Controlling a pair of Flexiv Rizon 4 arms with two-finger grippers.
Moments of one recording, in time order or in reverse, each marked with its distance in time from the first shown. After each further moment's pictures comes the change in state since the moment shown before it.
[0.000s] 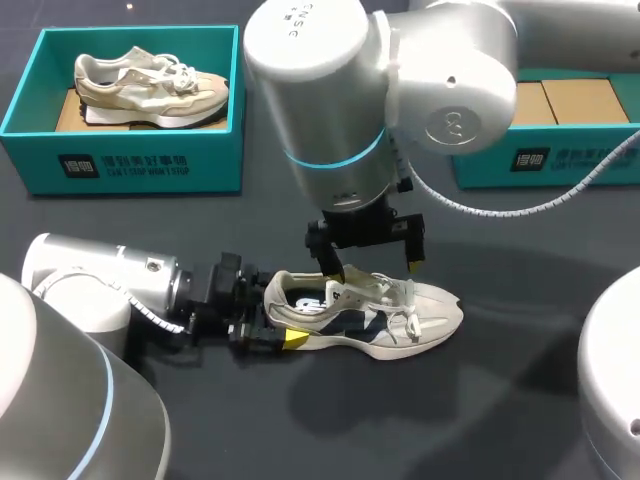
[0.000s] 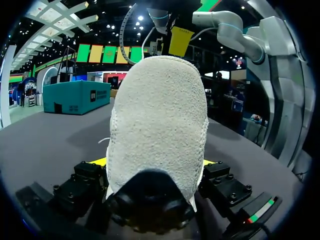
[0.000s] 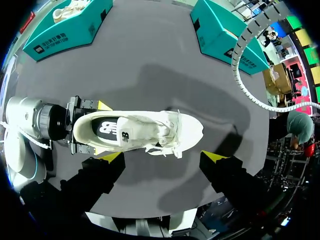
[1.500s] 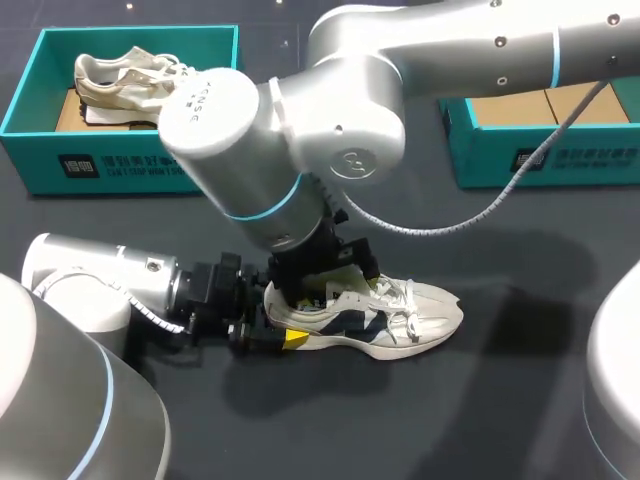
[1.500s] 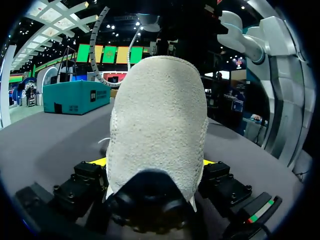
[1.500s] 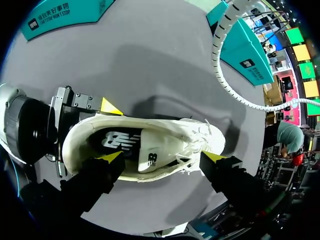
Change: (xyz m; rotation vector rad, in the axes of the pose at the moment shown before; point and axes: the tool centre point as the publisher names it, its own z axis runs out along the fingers) left arm 0.000 0.000 0.000 0.000 0.000 0.000; right arm 0.053 0.012 0.063 -0.002 -0.139 -0.082
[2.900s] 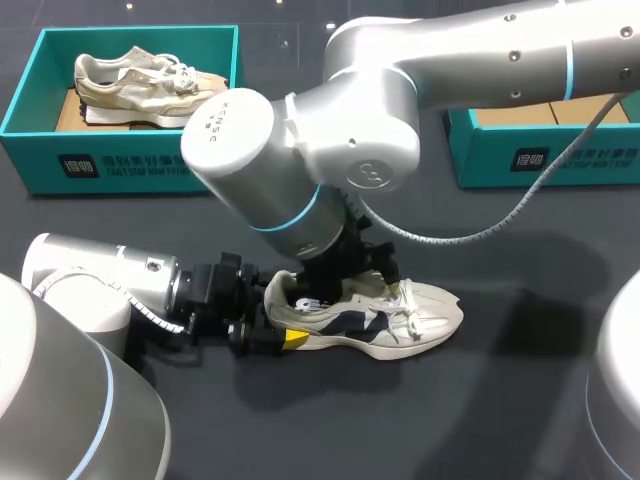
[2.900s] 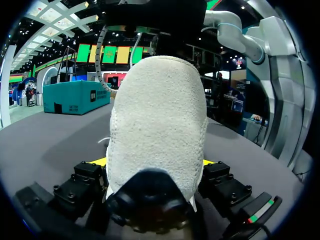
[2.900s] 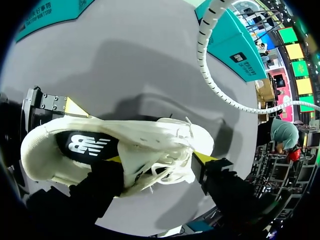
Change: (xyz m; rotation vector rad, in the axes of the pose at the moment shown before) left arm 0.000 0.000 0.000 0.000 0.000 0.000; right arm -0.038 -0.002 0.027 0.011 -0.079 0.029
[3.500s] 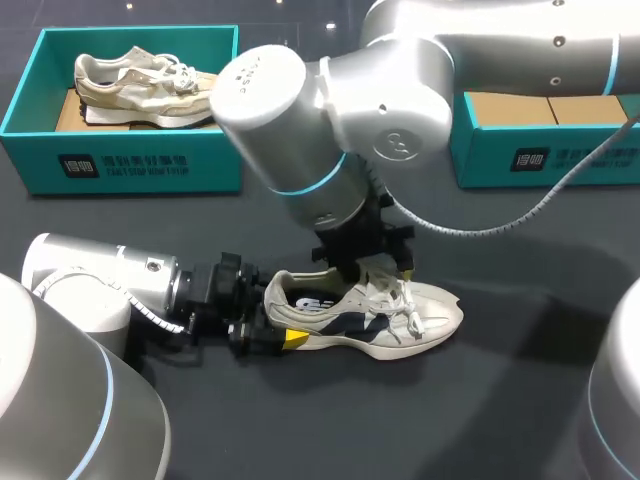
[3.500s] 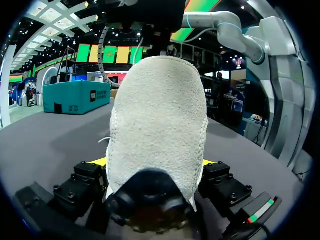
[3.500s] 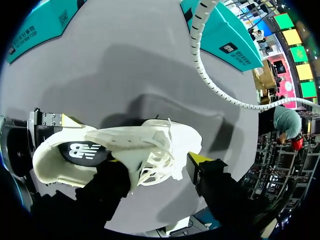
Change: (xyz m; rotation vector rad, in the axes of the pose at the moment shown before) left arm 0.000 0.000 0.000 0.000 0.000 0.000; right arm -0.025 0.007 -0.014 0.057 0.044 0.093
